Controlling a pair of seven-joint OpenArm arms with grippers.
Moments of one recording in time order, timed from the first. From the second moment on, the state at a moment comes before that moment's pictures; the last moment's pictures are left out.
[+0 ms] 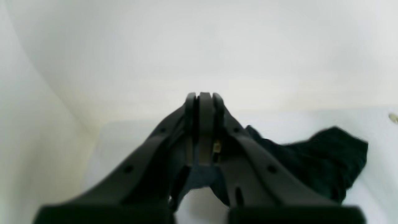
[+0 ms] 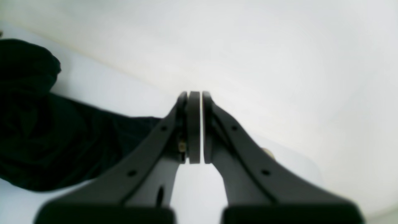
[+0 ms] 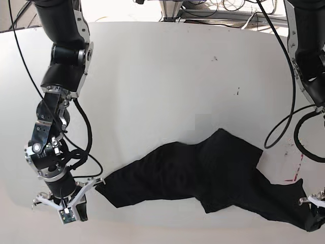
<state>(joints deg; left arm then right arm) -38.5 -28.1 -17.4 94.0 -36.8 -19.2 59.1 31.3 11.3 8.6 98.1 3.8 28.2 -47.5</state>
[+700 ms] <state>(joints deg) 1.2 -25.1 -27.0 107.2 -36.8 -19.0 58.5 0.2 3.5 9.0 109.9 4.0 28.2 -48.6</state>
